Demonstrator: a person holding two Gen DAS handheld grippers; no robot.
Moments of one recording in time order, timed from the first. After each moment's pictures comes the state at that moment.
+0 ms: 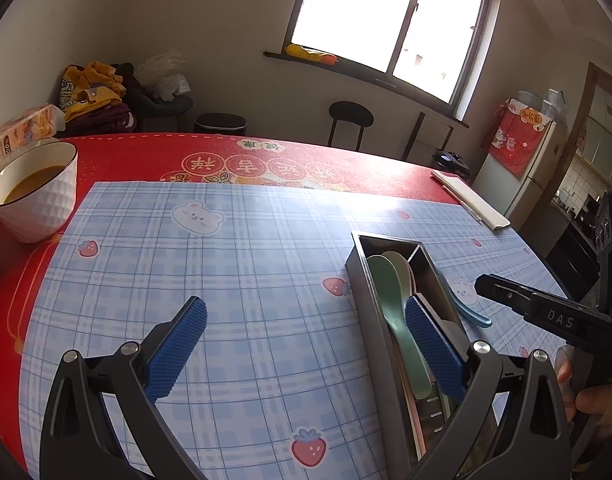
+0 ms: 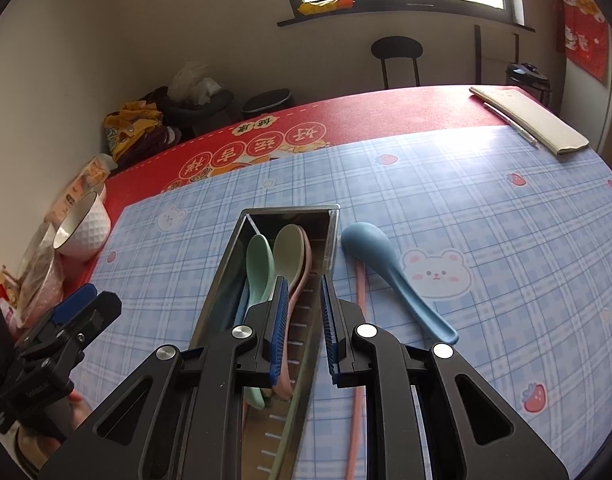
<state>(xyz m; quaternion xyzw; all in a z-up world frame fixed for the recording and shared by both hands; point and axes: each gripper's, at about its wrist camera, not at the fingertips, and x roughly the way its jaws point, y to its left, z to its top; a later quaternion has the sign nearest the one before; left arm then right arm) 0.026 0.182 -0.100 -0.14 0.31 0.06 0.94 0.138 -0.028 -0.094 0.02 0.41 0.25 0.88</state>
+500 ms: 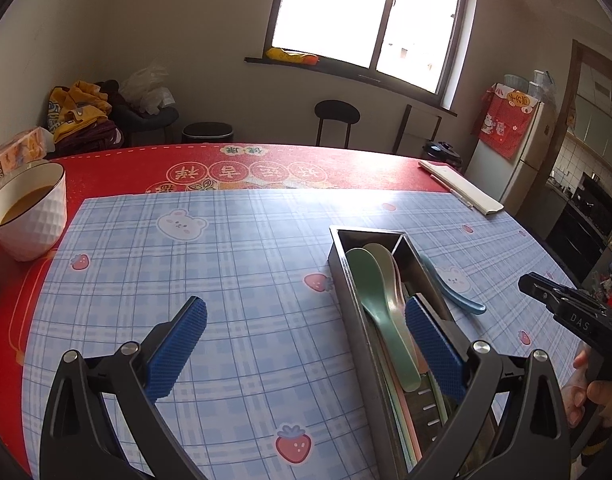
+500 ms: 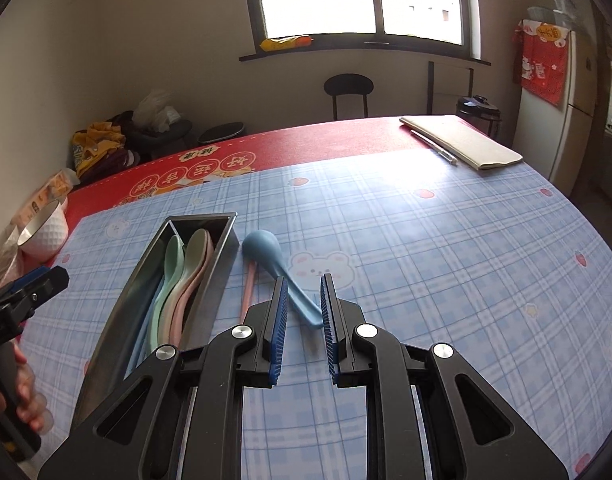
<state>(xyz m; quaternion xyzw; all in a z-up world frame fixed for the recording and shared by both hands) 0.025 0.158 -0.097 -0.11 0.31 0.05 0.94 0.117 -0.112 -0.098 0.01 0.35 0.18 0.92</state>
